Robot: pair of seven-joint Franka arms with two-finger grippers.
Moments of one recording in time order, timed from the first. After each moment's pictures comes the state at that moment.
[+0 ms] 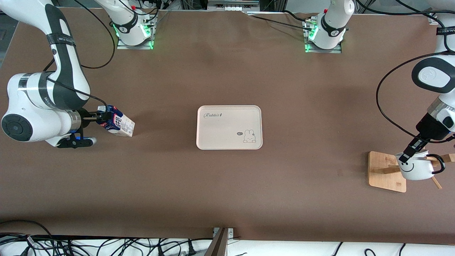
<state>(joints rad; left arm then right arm) 0.16 0.22 0.01 -1.96 -0.54 2.64 -0.03 0.04 0.45 0.01 -1.58 -0.02 1.57 -0.01</state>
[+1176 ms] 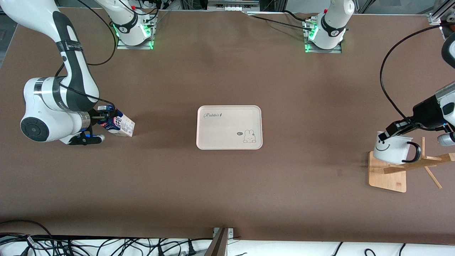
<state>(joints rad) 0.13 0.17 -0.03 -1.66 -0.42 1.94 -0.02 0.04 0.45 0.01 -1.67 -0.02 1.62 -0.01</state>
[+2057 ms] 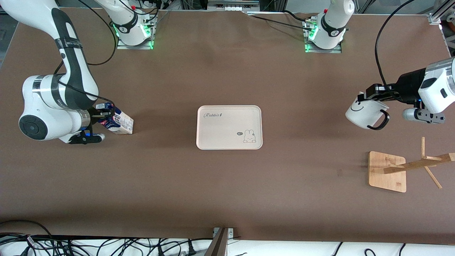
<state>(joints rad) 0.12 0.17 -0.10 -1.51 -0.42 1.45 -0.01 0.04 0.42 0.01 -1.67 0.01 1.58 -0.01</state>
